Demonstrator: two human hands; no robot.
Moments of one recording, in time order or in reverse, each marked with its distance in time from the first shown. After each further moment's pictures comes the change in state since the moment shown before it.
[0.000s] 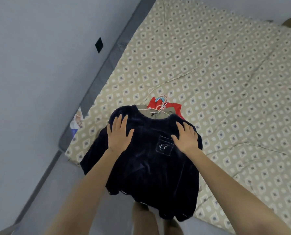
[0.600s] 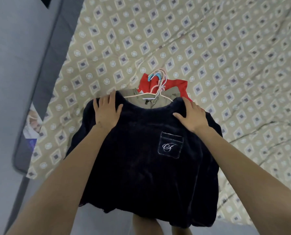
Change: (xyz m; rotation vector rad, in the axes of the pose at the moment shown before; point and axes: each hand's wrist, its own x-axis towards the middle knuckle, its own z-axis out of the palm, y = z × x) left_hand 0.185 -0.047 0.131 0.130 -0.052 0.148; right_hand 0.157 0.048 0.089 0.062 -0.008 0.084
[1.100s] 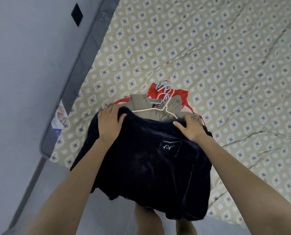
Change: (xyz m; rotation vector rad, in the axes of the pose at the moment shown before) left_hand -0.089 0.006 -0.079 -0.134 0.254 0.024; right_hand -0.064 -0.023 -0.035 0.205 -0.170 0.054
